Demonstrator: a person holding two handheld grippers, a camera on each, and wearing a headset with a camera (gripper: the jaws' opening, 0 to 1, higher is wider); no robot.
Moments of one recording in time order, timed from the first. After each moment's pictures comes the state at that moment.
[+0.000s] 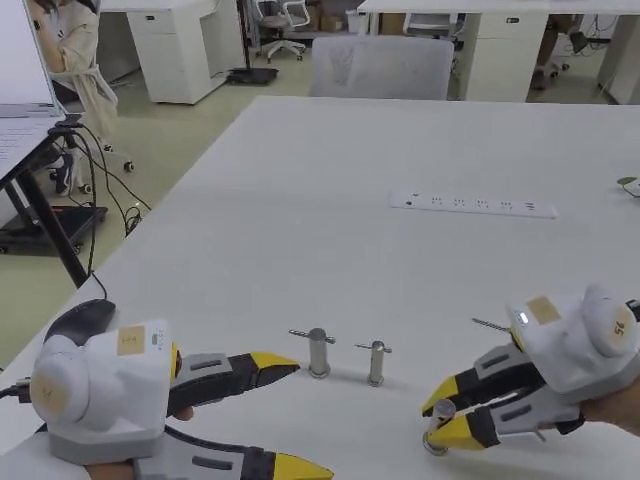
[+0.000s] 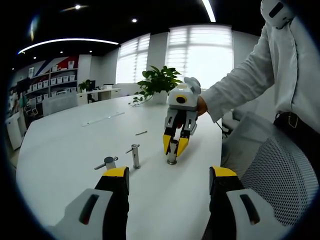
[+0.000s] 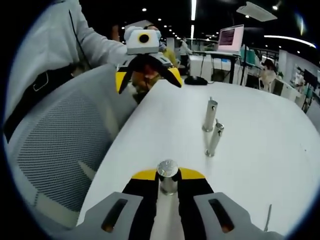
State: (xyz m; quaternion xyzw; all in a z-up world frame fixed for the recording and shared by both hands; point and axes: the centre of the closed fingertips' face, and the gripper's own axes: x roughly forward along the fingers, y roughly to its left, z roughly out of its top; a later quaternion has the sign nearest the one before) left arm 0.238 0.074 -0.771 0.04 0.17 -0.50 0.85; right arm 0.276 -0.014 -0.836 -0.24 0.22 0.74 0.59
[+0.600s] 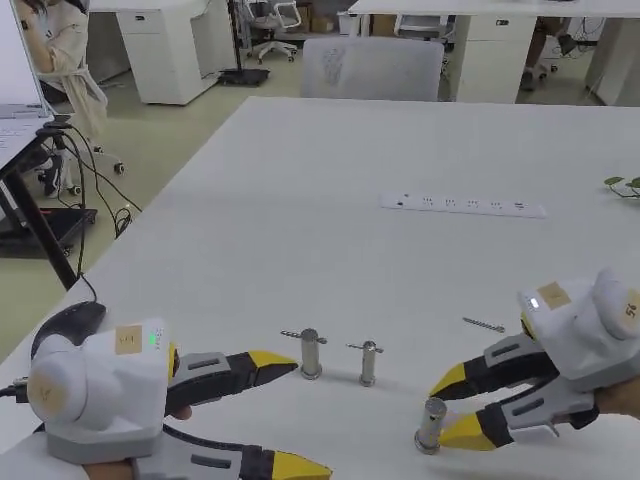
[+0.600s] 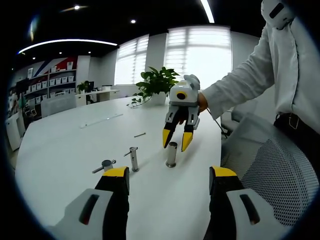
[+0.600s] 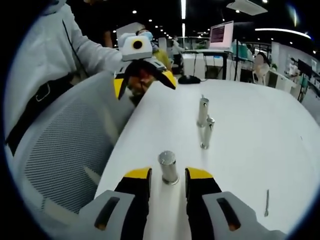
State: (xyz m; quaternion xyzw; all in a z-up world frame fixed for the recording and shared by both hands) left arm 0.241 0.069 -0.770 0.04 0.16 -0.50 0.85; right arm 0.283 -0.039 -0.825 -0.22 0.25 0.72 0.61
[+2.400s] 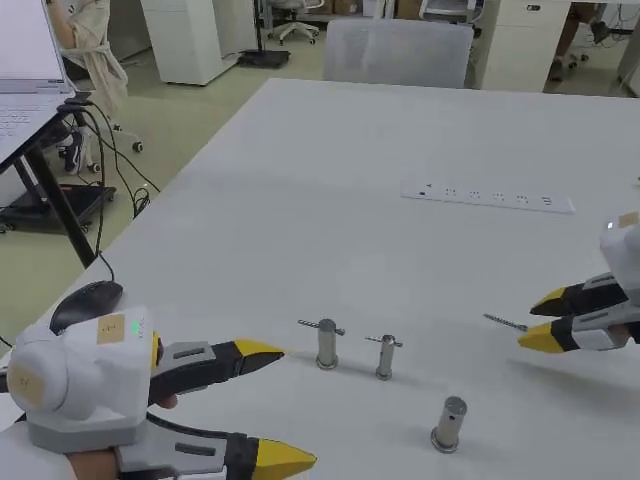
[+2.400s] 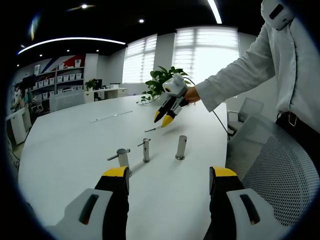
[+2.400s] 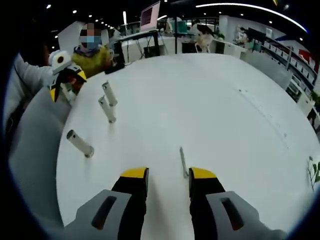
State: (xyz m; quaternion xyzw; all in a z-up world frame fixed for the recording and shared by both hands) left arm 0.243 0.099 -0.776 0.03 0.17 -0.47 0.86; right arm 0.424 -0.106 -0.835 -0.23 0.35 0.53 0.73
